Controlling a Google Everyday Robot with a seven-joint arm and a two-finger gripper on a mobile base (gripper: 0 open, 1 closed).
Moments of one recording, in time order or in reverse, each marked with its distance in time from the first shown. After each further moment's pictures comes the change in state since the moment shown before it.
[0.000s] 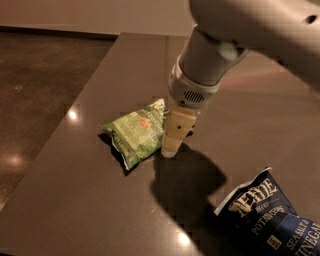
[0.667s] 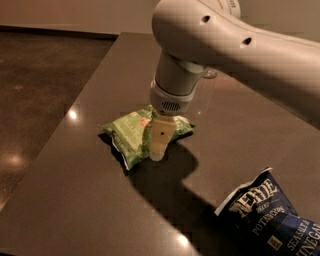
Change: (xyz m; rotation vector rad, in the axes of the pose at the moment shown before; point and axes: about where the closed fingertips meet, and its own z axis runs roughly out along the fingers) arm -0.011 -0.011 0.048 0.002 0.080 -0.029
